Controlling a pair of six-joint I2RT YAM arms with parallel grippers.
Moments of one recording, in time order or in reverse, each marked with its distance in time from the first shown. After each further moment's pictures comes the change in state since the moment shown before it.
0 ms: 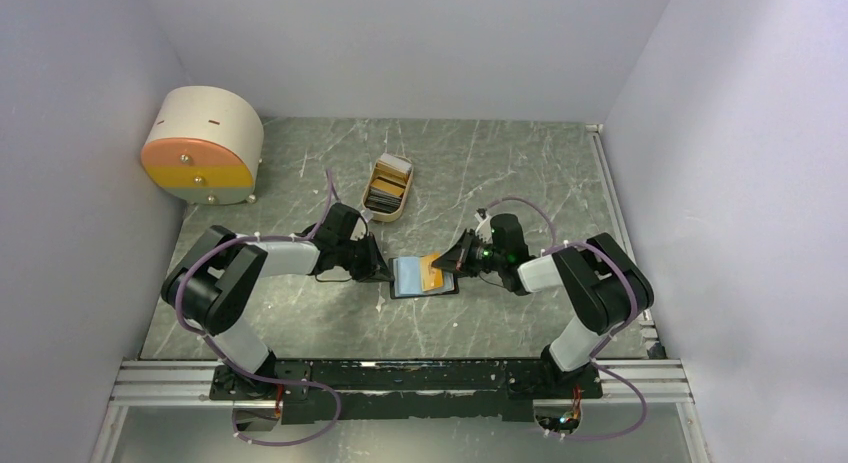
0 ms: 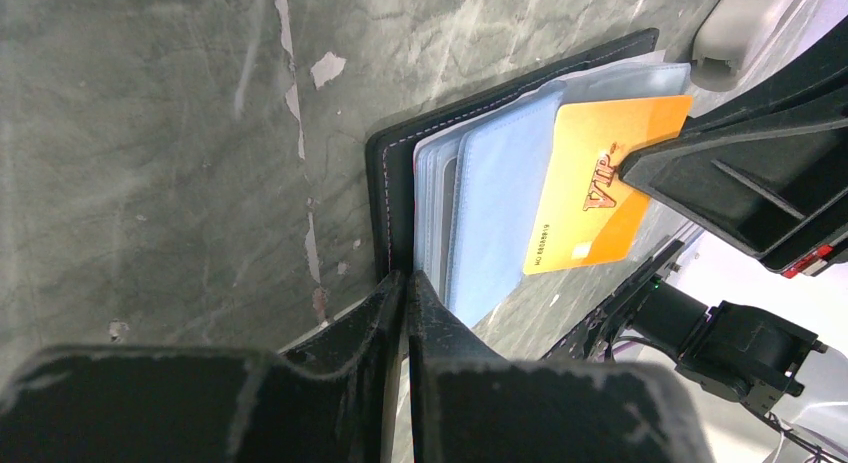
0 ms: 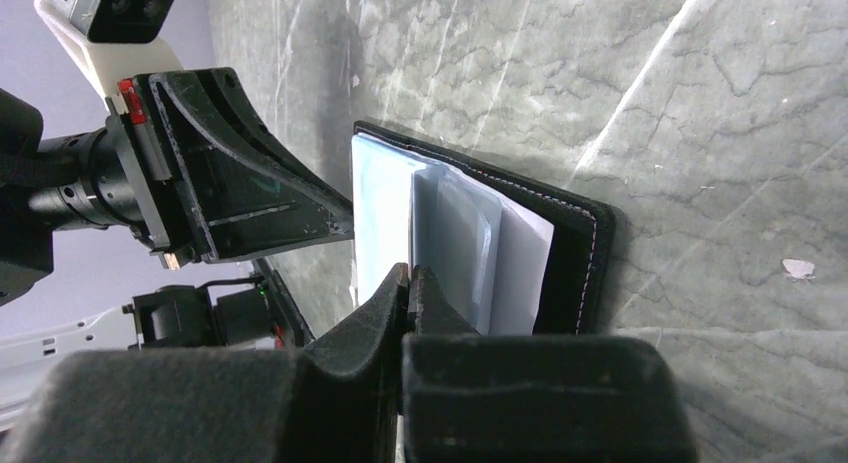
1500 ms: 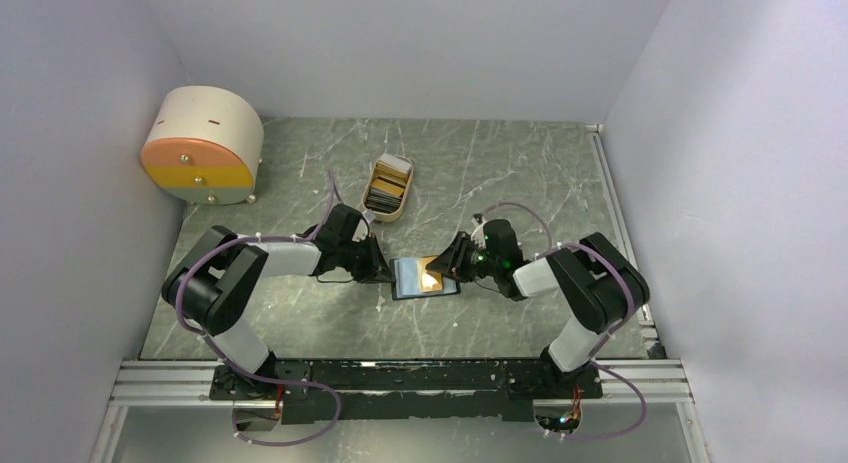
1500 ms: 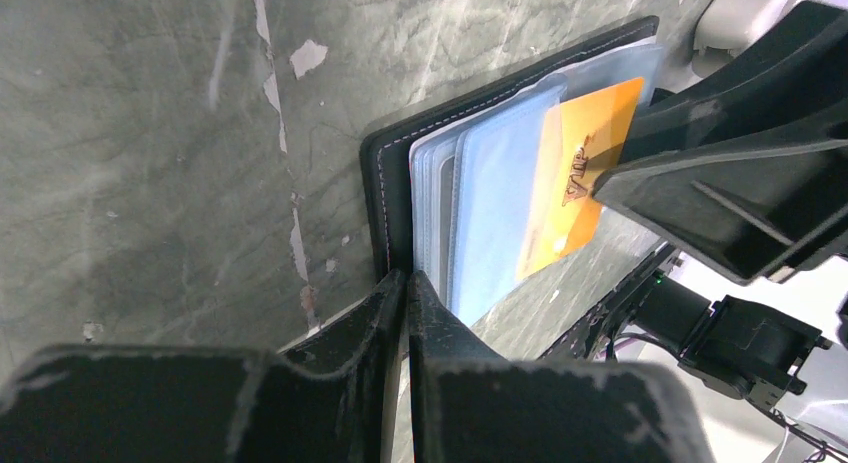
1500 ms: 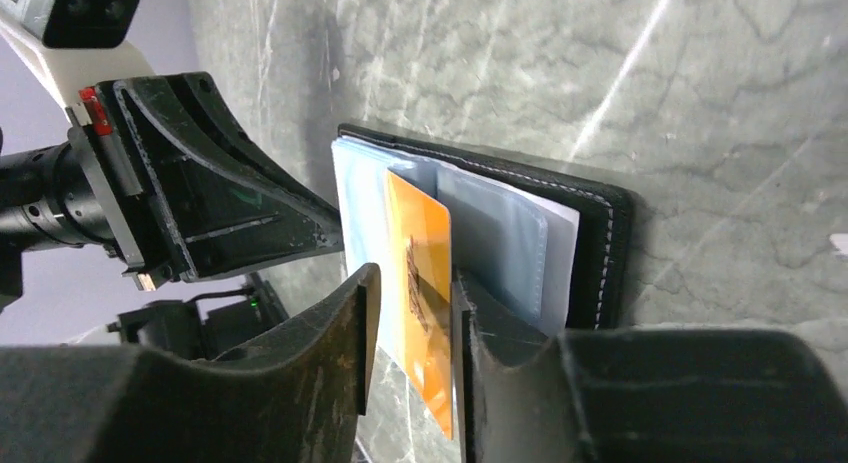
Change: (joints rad) left arm -0.012 0.000 0.001 0.000 0.000 0.000; right arm 0.060 0.057 -0.040 0.112 0.071 0.079
